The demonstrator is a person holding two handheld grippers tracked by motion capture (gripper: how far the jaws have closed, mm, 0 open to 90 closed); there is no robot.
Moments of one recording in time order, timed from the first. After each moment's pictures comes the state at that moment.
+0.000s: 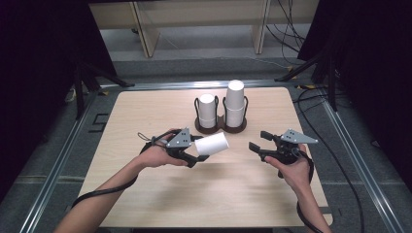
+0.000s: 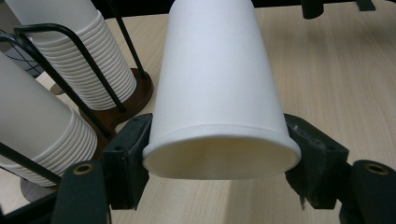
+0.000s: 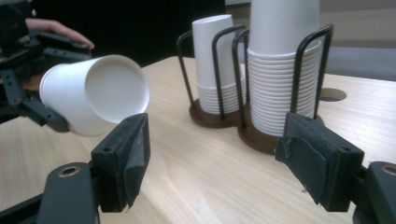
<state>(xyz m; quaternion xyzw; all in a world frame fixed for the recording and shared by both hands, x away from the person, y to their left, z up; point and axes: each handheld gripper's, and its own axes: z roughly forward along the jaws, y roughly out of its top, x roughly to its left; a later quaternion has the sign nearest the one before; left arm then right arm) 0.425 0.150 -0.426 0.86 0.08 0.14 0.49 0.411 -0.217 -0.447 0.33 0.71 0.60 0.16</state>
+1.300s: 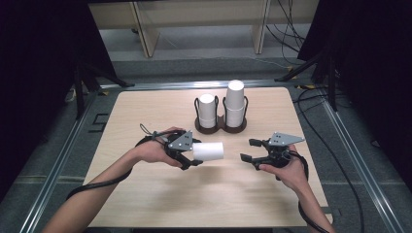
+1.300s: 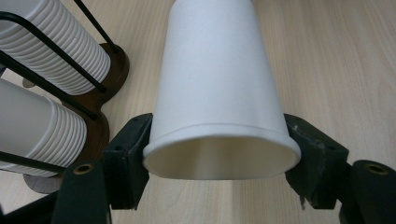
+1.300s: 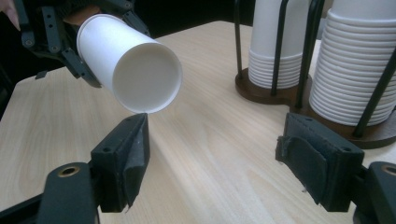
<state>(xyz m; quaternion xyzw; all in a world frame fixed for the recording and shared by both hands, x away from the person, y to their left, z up) 0.424 0.151 -0.410 0.91 -0.01 0.13 0.39 0.413 -0.197 -0.455 0.25 0.77 0.57 0.10</state>
